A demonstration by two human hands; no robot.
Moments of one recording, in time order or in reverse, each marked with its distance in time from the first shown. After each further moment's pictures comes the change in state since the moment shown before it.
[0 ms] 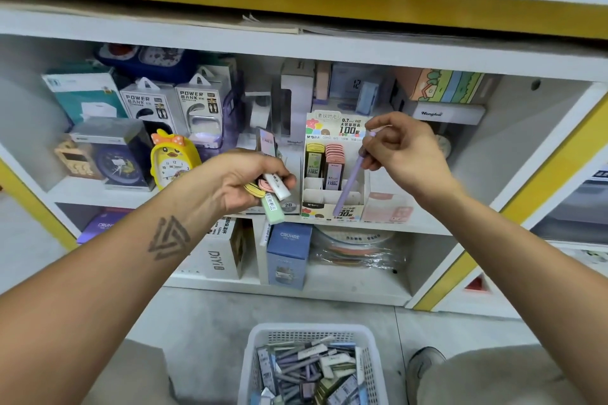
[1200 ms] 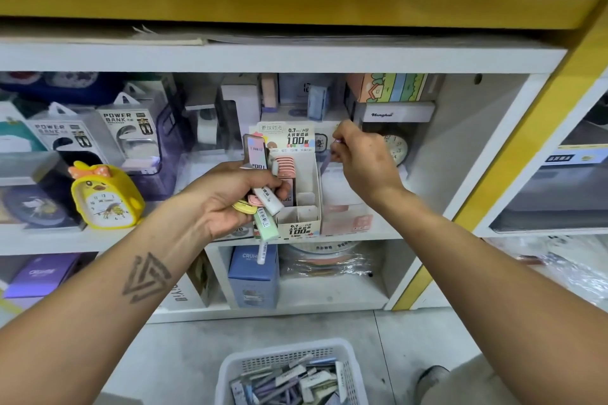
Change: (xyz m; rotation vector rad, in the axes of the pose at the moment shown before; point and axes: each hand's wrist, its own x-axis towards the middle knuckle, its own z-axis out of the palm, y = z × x) left_hand 0.037 -0.005 0.055 -0.097 -0.153 0.074; right_hand 0.042 0.063 -0.020 -0.677 0.106 -0.254
